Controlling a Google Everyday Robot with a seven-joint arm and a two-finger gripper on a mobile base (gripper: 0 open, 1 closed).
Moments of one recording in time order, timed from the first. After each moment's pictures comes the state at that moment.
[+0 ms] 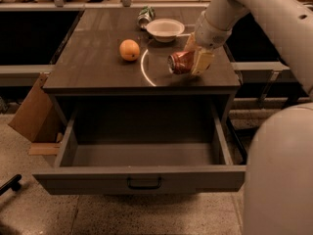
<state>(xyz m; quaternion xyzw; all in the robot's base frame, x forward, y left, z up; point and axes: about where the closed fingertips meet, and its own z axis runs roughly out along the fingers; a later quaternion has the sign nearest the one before) 0.692 -0.123 0.859 -0.76 0.62 0.02 0.20</state>
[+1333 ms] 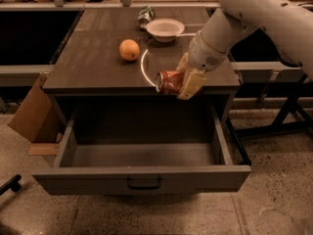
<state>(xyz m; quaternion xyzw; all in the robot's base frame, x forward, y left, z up) 0.605 -0.082 0.845 -0.71 0.66 0.11 0.21</state>
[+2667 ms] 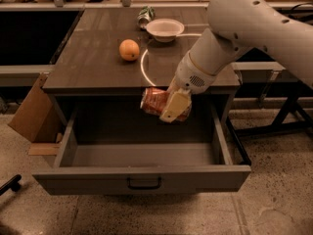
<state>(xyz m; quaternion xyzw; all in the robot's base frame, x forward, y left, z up) 0.533 -0.045 0.830 -0.62 0.75 0.17 0.18</state>
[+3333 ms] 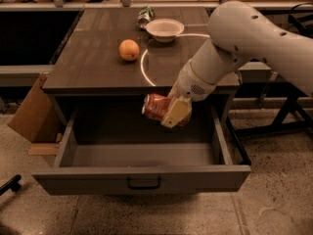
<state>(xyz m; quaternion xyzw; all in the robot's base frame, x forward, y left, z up) 0.535 -0.047 0.808 -0.62 0.74 0.17 0.19</state>
